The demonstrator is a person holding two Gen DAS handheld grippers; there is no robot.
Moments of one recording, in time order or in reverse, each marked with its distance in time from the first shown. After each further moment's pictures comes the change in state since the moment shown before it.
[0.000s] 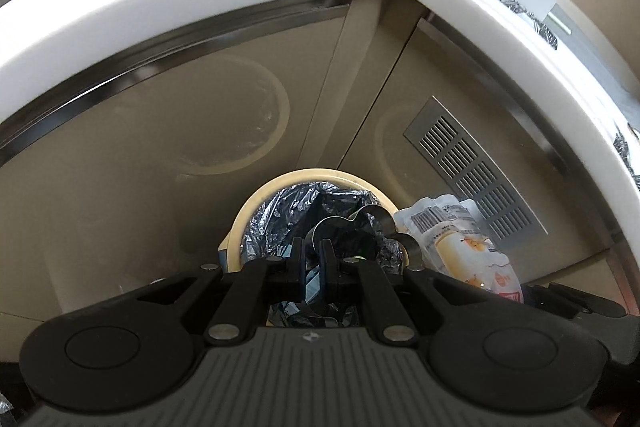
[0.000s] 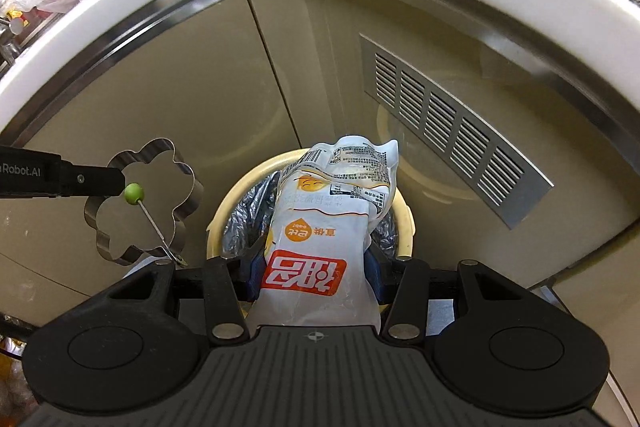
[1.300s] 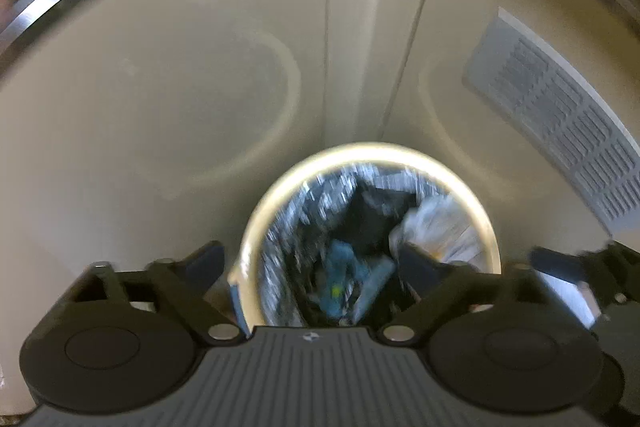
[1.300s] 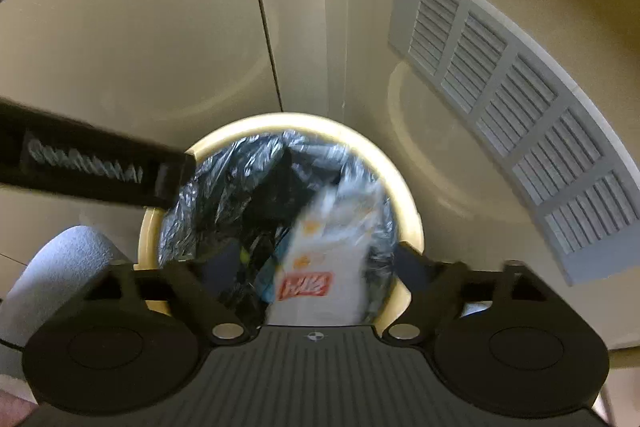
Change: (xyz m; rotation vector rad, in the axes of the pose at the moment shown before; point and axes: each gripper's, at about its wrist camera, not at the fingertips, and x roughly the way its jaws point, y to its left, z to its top) left arm 0.105 -0.028 0.014 0.162 0.053 0.174; right arm 0.109 0.015 0.005 -0.156 0.074 -0.087
